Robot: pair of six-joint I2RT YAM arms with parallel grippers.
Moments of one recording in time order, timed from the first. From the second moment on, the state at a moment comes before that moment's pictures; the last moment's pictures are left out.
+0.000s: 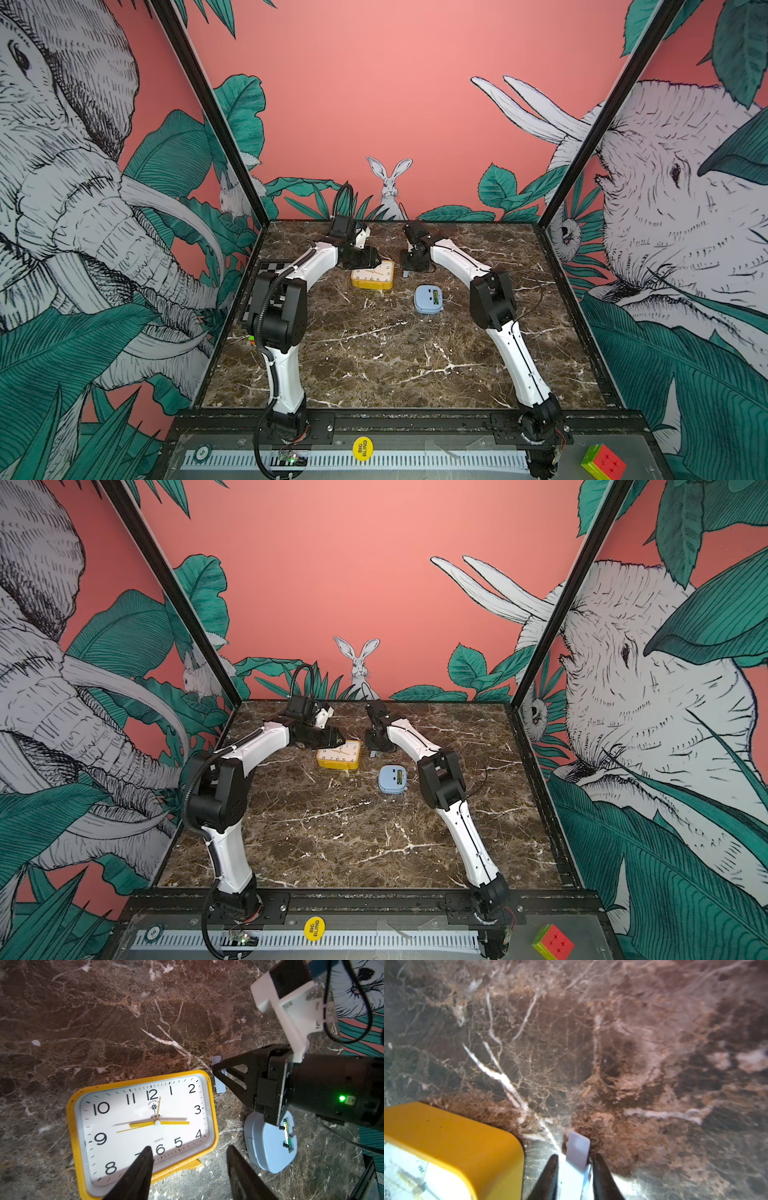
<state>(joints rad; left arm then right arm) -0.30 1.95 1.53 -0.55 0.41 -0.21 0.54 2.55 2.29 -0.85 -0.08 0.50</state>
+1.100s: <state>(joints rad) -0.30 1.97 1.53 -0.55 0.43 -0.22 0.50 2.49 2.14 -0.76 -0.18 0.55</state>
